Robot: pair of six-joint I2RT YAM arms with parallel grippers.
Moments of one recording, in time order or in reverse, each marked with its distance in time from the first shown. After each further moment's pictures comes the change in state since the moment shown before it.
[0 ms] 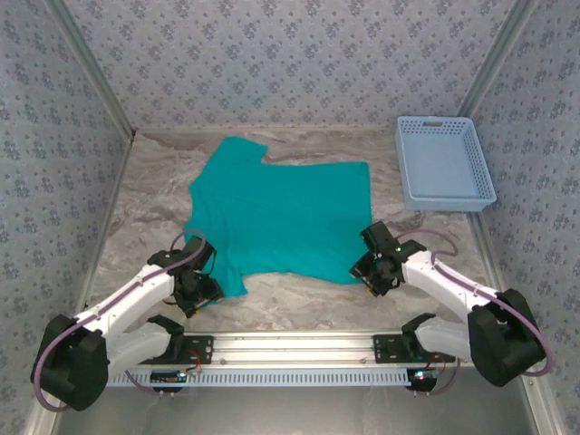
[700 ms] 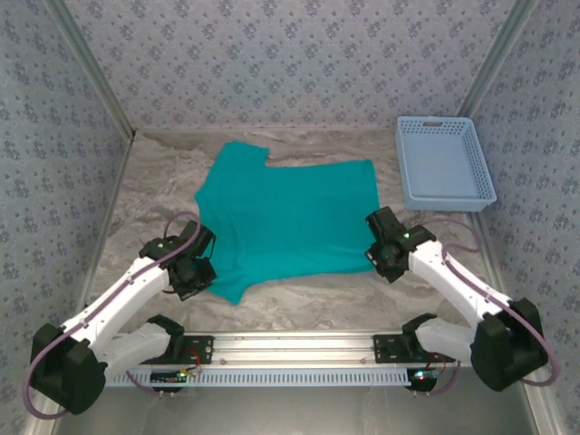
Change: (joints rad) left arm -0.019 -0.026 0.198 -0.136 -0.119 0.010; right arm -0.092 0.015 0.200 -0.219 0.242 0.112
